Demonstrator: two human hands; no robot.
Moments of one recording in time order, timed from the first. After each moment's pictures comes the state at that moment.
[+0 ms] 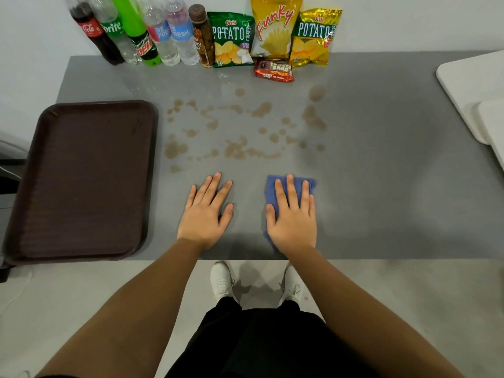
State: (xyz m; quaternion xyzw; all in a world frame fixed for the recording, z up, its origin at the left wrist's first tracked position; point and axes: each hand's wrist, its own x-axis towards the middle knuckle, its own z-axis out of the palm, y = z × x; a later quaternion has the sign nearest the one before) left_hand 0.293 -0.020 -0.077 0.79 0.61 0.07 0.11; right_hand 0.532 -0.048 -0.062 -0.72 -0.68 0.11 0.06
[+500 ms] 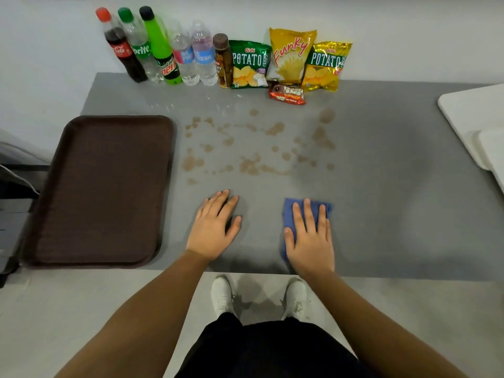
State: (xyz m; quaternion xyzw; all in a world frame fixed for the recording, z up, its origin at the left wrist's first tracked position) left_hand 0.287 -0.022 -0.055 0.77 0.60 0.15 0.13; right_hand 0.545 -0.065 -0.056 -0.72 -0.68 0.11 0.03
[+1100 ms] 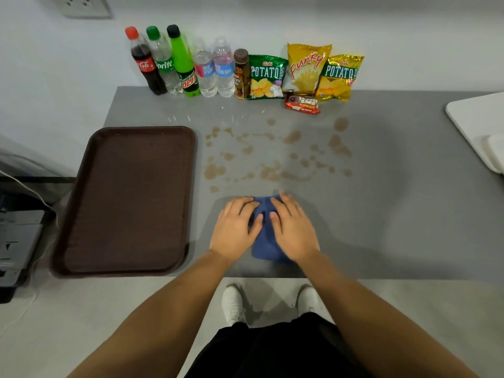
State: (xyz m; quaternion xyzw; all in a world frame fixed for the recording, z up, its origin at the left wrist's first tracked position) left_hand 0.279 -0.014 -0.018 0.76 0.59 0.20 0.18; right_hand 0.459 -0.015 -0.024 -0.64 -0.73 0.21 0.11
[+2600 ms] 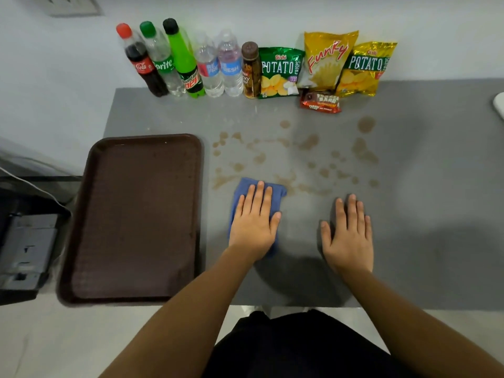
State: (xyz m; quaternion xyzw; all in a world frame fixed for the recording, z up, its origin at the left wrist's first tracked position) left_hand 0.292 0.051 -0.061 0.78 0.62 0.02 0.14; right_hand 0.522 0.001 -0.057 -0.78 -0.62 0.09 0.06
